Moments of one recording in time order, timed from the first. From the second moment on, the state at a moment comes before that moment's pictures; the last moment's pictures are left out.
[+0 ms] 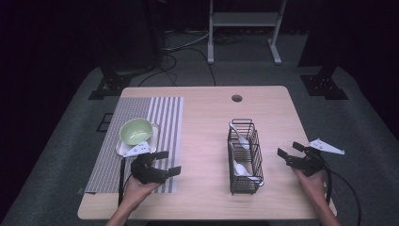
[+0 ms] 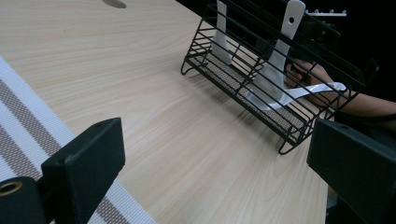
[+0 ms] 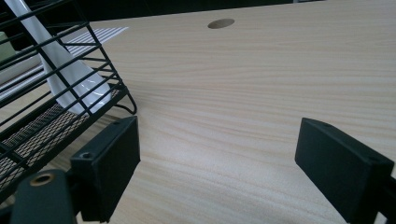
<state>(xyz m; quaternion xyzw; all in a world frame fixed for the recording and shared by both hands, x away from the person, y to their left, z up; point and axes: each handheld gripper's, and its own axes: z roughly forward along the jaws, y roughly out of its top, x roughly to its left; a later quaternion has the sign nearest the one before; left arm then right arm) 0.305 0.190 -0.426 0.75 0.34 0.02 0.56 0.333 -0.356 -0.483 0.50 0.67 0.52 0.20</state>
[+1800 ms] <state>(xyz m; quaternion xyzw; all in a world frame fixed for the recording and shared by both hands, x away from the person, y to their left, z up) 0.311 0.116 -0.406 0.78 0.27 -0.03 0.57 0.333 -0.356 -0.483 0.50 0.67 0.52 0.21</state>
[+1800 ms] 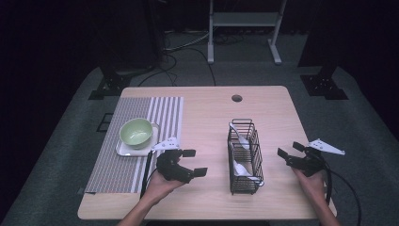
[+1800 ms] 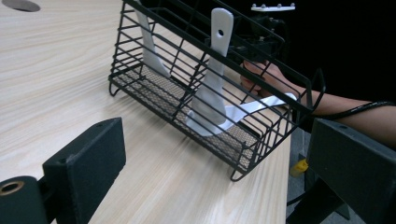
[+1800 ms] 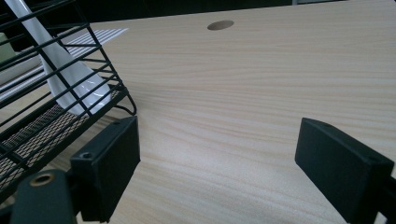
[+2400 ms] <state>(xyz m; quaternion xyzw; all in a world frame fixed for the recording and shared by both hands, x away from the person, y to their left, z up) 0.311 0.094 -0.401 0.79 0.26 -0.04 0.56 0.332 -0.356 -0.483 0.50 0.67 0.52 0.21</state>
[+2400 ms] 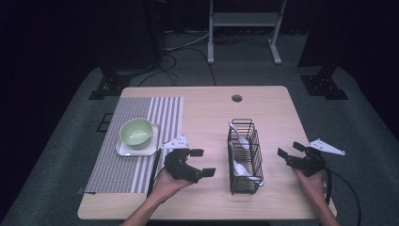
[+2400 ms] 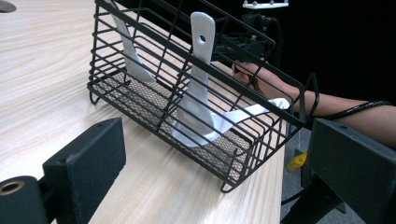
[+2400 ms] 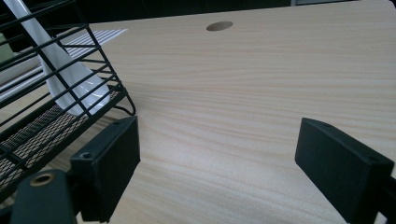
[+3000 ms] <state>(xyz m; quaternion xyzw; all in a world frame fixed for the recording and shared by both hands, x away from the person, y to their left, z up) 0.312 0.073 -0.397 0.79 0.25 -0.05 0.56 0.332 -0.357 -0.483 0.50 0.67 0.52 0.21</state>
